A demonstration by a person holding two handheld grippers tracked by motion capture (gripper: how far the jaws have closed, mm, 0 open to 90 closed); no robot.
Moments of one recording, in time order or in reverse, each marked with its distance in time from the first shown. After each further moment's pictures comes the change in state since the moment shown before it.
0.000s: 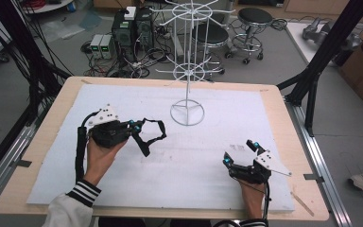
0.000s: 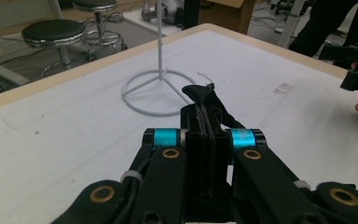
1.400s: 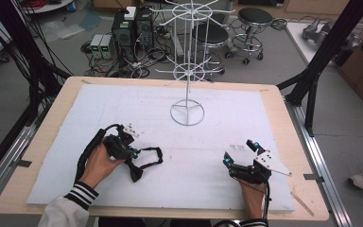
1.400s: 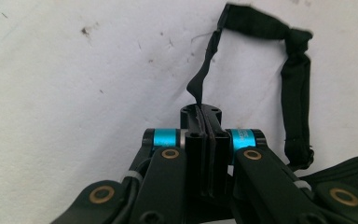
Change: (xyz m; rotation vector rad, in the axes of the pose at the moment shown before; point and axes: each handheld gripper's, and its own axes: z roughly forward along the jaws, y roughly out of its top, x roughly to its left) left arm 0.004 -0.043 0.034 0.657 -0.004 0.042; right arm -0.001 0.000 0.000 -0.005 0.002 -0.003
